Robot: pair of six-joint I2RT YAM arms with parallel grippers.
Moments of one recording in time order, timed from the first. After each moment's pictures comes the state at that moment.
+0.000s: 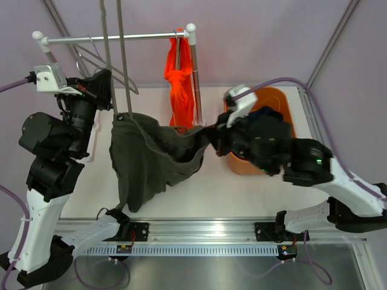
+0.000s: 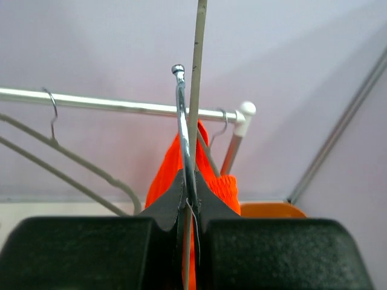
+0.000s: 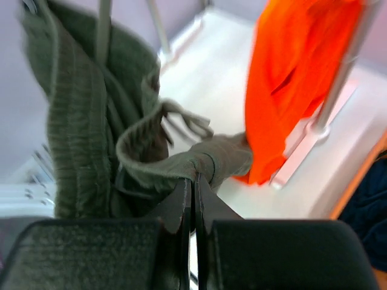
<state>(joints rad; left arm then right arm) -0.53 0.90 1.58 -0.34 -0.32 -0.19 1.30 1.32 1.82 -0.78 0.51 0.32</state>
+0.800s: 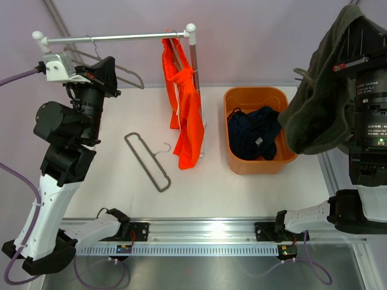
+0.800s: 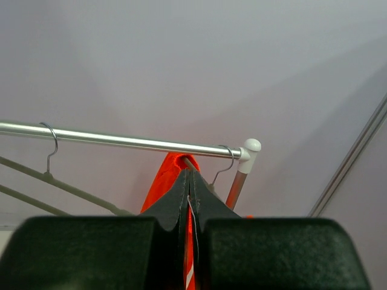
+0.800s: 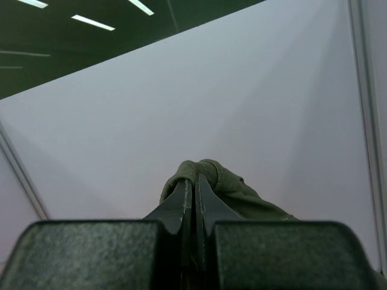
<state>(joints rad) -0.53 1.00 1.59 -0.14 -0.37 -0.15 1.27 1.27 2.22 0.23 0.97 -0.75</state>
